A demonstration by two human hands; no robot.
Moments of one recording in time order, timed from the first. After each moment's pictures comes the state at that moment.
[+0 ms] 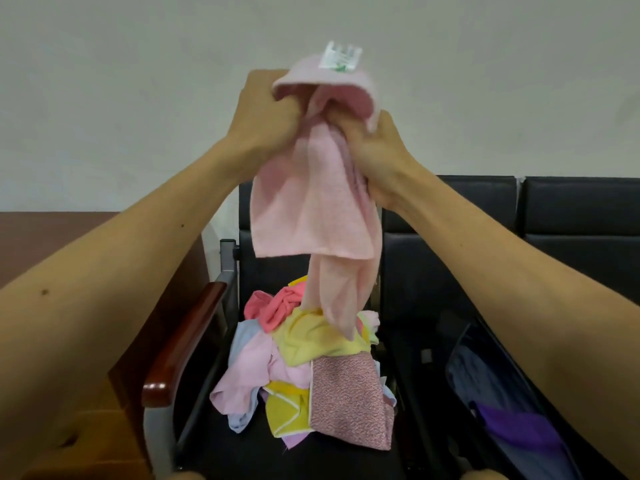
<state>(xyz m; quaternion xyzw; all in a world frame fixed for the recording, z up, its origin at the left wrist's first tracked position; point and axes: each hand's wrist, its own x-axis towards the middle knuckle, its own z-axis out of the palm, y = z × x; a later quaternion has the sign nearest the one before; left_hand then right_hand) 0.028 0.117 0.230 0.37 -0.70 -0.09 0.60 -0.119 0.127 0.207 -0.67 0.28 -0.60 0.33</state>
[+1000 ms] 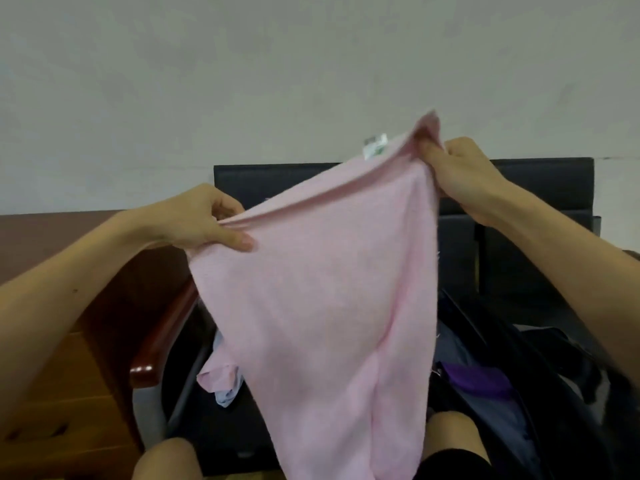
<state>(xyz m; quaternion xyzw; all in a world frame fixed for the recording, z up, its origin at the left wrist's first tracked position) 0.087 0.177 0.141 0.49 -0.80 -0.23 0.25 -0.265 0.205 0.167 -0.66 0.54 -0.49 0.18</state>
